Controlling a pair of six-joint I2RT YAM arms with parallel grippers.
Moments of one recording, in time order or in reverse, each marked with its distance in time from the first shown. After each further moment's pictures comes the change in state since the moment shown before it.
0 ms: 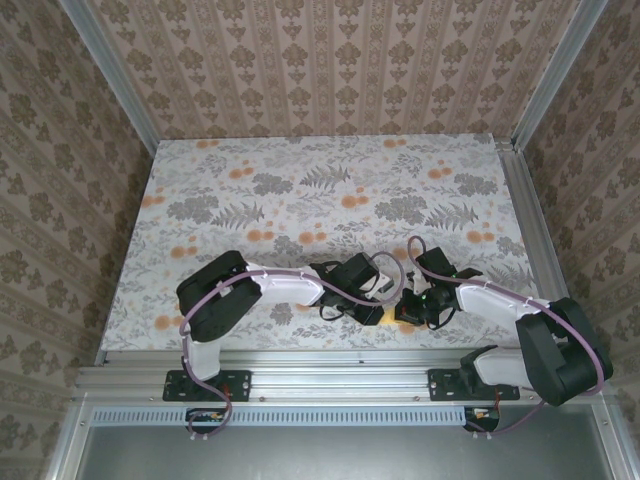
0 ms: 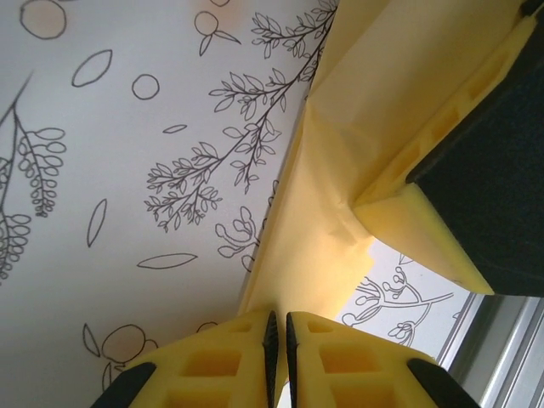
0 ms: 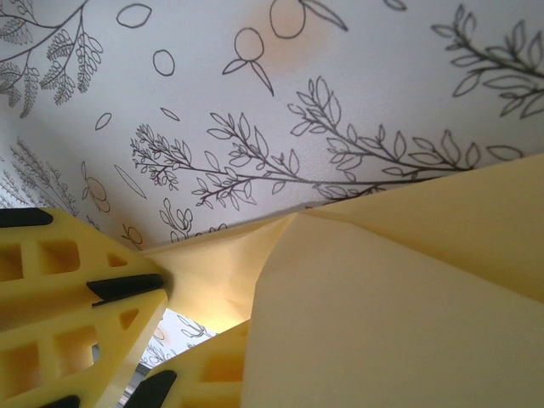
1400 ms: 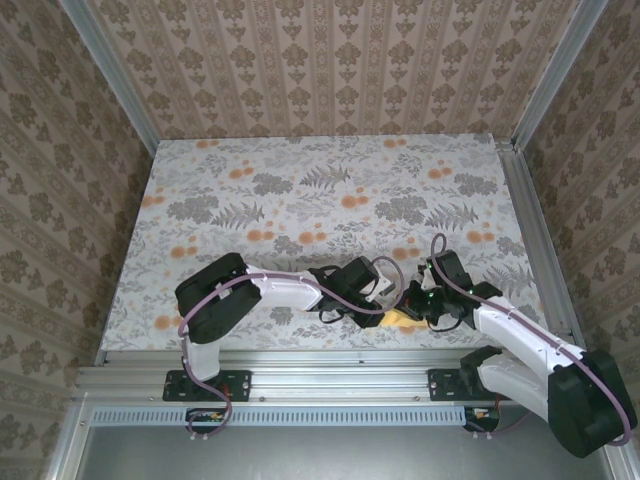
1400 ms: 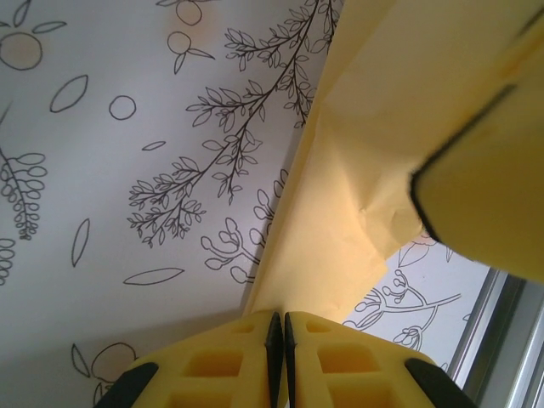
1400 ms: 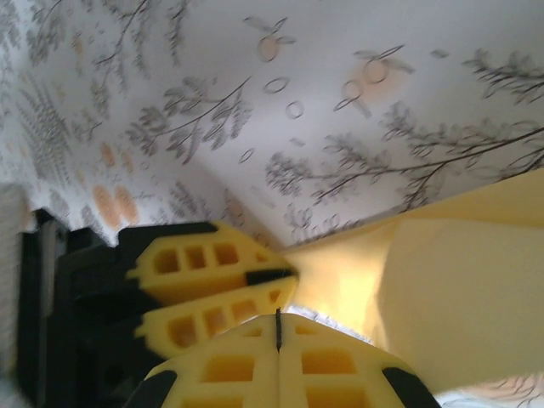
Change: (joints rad) left arm -0.019 -0.010 -0.047 0.087 -0.032 0.050; right arm 0.007 -0.278 -0.064 0.070 0.006 0.289
